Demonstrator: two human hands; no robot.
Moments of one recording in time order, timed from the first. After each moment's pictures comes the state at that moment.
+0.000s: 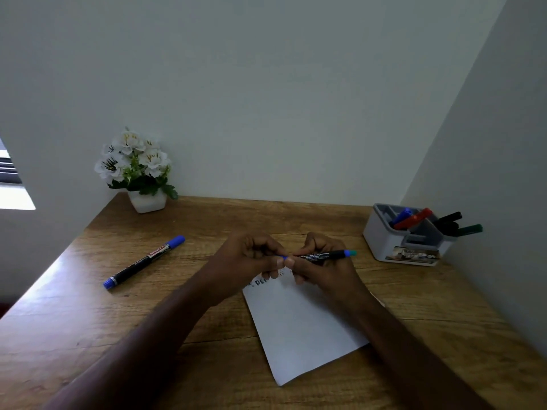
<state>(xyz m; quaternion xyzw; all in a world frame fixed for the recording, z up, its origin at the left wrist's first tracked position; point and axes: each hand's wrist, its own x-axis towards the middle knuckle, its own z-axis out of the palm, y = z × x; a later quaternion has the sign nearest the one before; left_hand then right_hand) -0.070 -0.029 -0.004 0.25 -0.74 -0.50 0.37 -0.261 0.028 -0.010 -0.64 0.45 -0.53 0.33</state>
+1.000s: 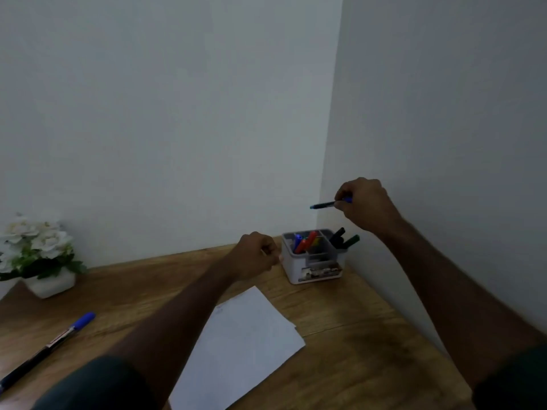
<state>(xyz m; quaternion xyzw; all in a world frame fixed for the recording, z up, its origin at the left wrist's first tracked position) -0.252 -0.056 0.053 0.27 -0.89 -0.29 0.24 -0.476 0.067 0.148 -0.54 0.78 -0.29 -0.14</state>
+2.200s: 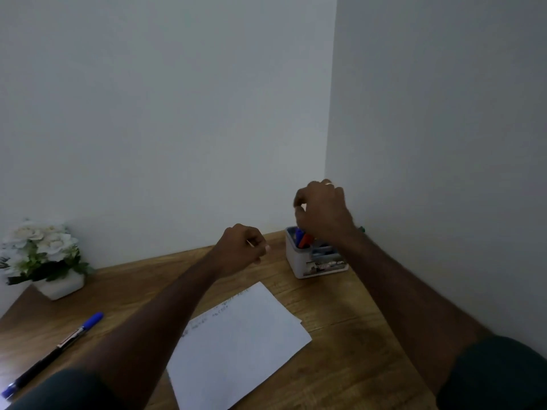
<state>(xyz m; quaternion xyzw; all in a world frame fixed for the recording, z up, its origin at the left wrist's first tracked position) -0.221 -0.061 0.063 0.29 -0.88 -0.25 0.26 -0.406 0.026 0.118 -0.58 0.75 -0.24 -0.20</state>
